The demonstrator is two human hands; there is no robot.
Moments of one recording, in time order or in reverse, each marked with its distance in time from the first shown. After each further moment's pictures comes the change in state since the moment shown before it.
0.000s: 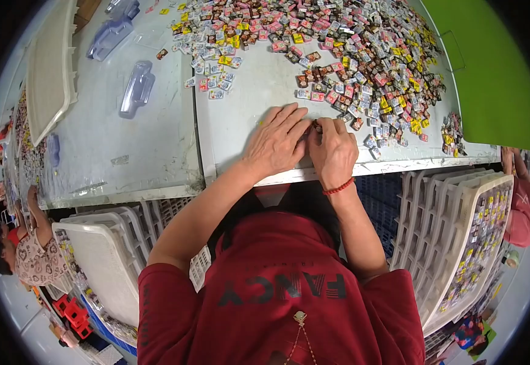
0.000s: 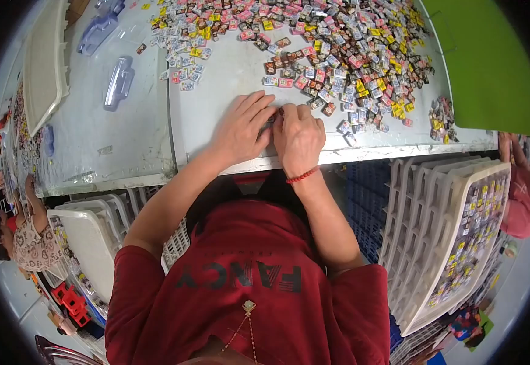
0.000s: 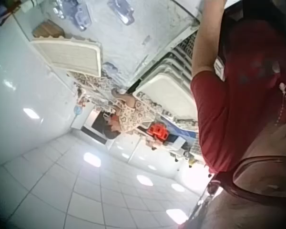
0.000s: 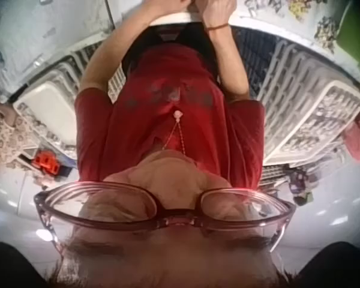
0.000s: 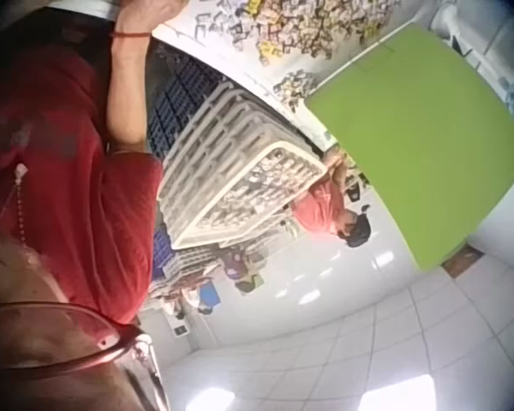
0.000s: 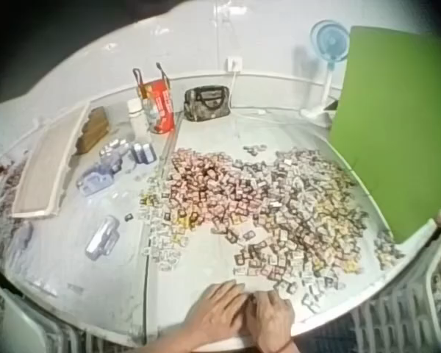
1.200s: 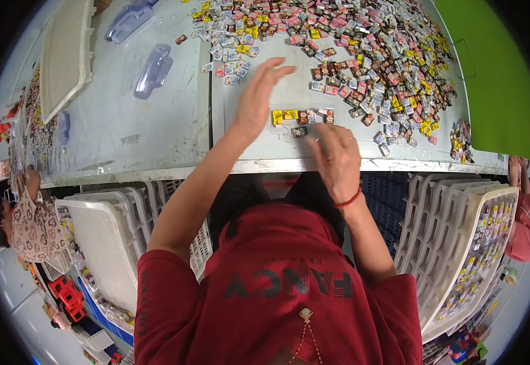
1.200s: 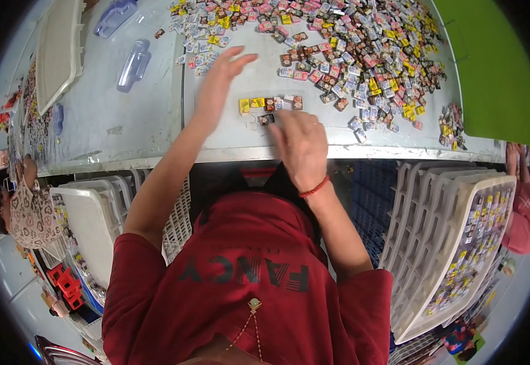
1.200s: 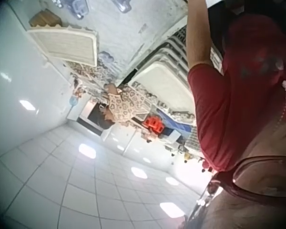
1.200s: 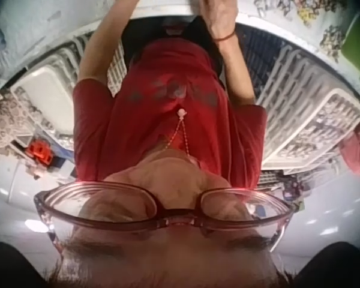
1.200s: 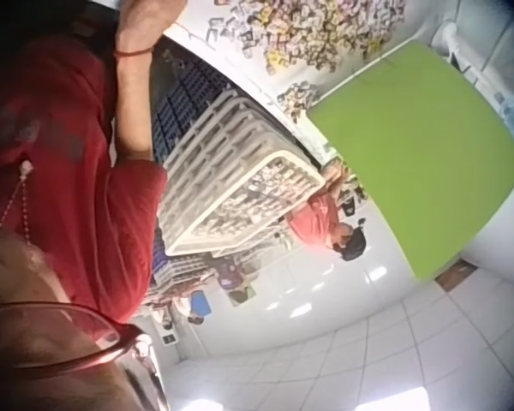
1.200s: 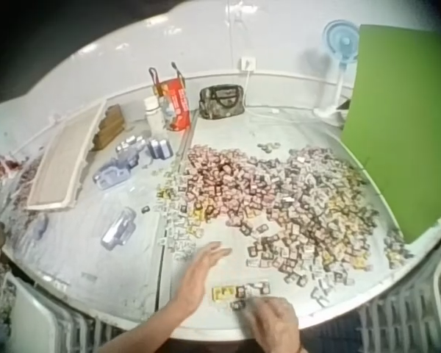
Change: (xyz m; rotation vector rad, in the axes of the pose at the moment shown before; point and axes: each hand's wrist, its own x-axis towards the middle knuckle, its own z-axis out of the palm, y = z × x) left_hand 0.009 -0.023 -0.049 -0.598 0.182 -0.436; right_hand -0.021 -0.006 -0.018 0.282 -0.004 -0.176
